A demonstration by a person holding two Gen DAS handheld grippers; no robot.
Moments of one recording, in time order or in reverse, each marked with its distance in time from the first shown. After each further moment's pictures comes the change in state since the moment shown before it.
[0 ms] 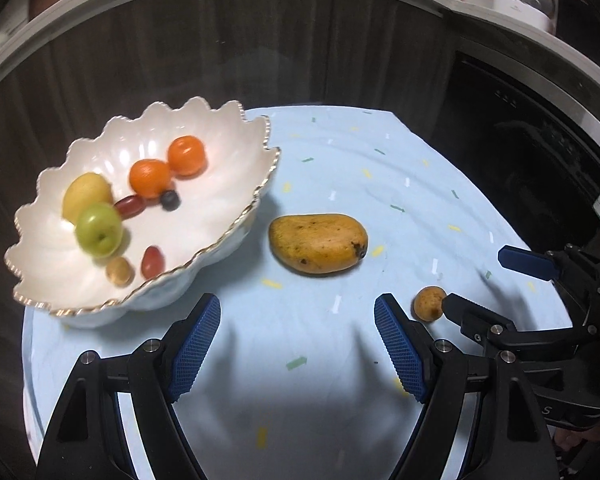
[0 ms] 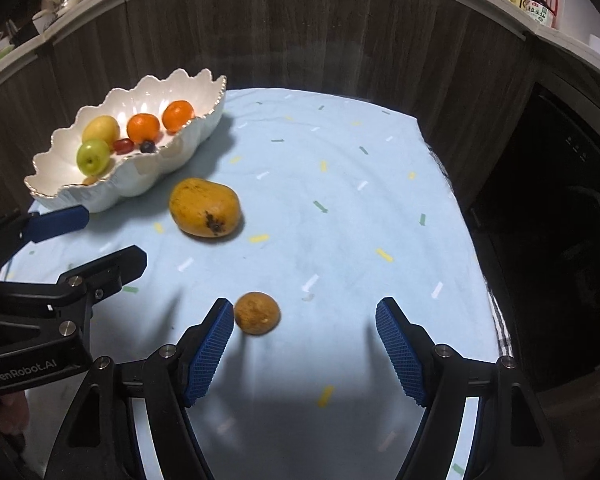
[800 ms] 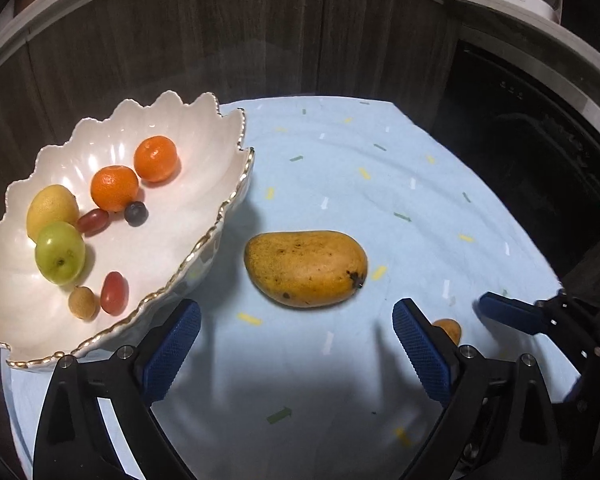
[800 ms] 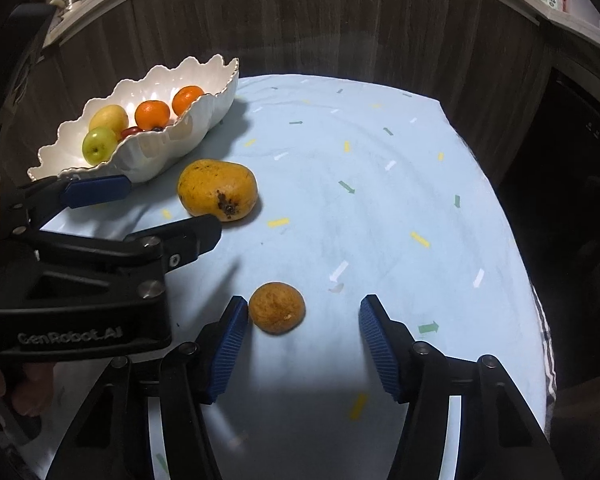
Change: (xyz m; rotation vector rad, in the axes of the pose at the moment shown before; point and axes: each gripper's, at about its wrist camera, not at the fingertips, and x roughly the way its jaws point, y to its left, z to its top) left arm 0.038 -0.013 0.018 0.006 0.030 0.016; right arm 0.018 0.008 -0.009 0.001 -0.005 0.076
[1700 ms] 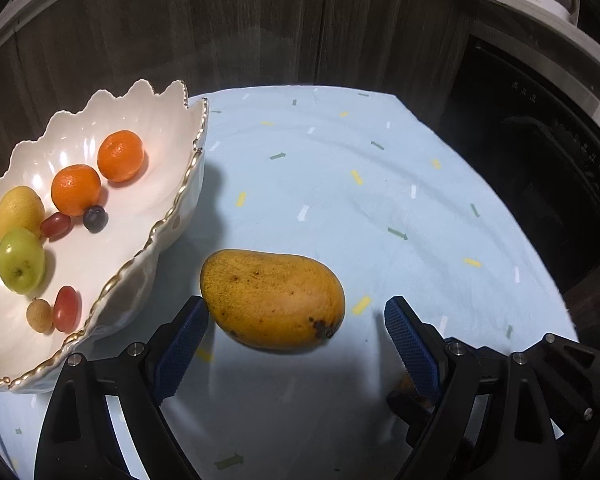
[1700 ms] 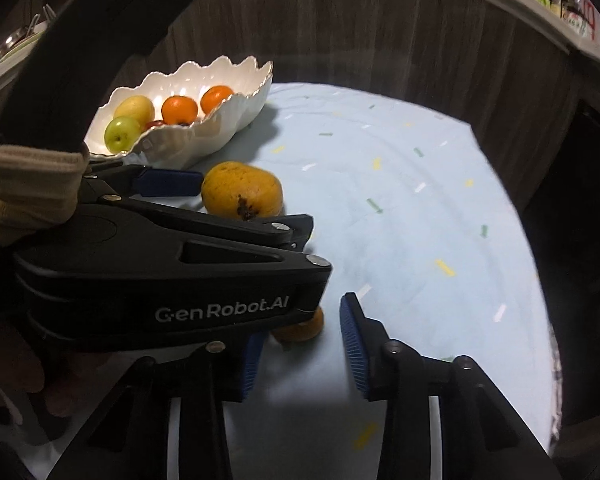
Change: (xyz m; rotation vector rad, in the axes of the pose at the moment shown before) left arm 0.033 -0.013 0.016 -0.037 0.039 -0.010; right arm 0.012 0.003 0.004 -0.079 -0.026 0.079
